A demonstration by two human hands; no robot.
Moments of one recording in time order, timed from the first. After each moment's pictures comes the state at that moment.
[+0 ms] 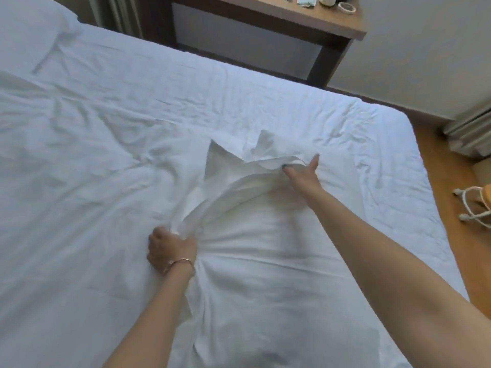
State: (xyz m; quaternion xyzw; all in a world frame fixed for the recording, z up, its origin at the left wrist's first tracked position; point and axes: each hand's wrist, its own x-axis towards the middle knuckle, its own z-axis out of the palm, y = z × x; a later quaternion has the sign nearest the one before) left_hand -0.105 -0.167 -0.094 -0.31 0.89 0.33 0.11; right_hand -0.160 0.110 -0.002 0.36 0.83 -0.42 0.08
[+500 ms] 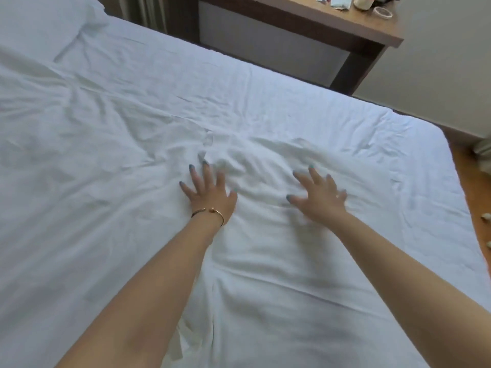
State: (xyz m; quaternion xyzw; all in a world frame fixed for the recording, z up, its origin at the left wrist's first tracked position) left_hand -0.223 -0.121 -0.105 0.02 0.98 0.11 0.16; right_hand -0.175 0.103 -0.042 0.18 0.96 -0.11 0.20
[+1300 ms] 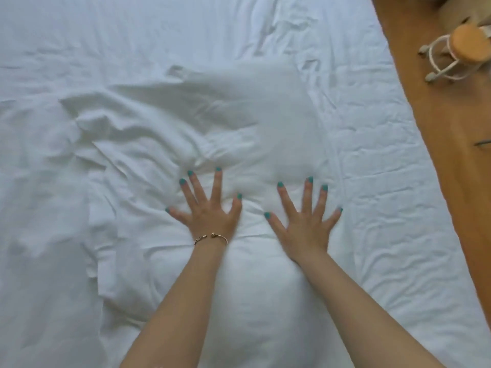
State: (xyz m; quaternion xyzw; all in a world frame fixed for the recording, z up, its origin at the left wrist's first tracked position) left_hand -0.076 -0.001 -0.155 0.14 0.97 0.11 0.18; right_hand 0.055 0.132 -0.111 0.40 0.90 -0.04 0.17
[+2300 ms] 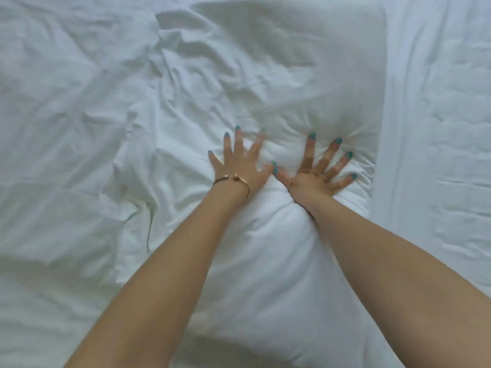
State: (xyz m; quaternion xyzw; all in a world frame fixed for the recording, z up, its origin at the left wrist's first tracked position) left_hand -0.011 0.031 -0.126 0.14 0.96 0.01 0.26; right_hand 0.048 0.169 -0.163 0.30 0.90 -0.25 0.22
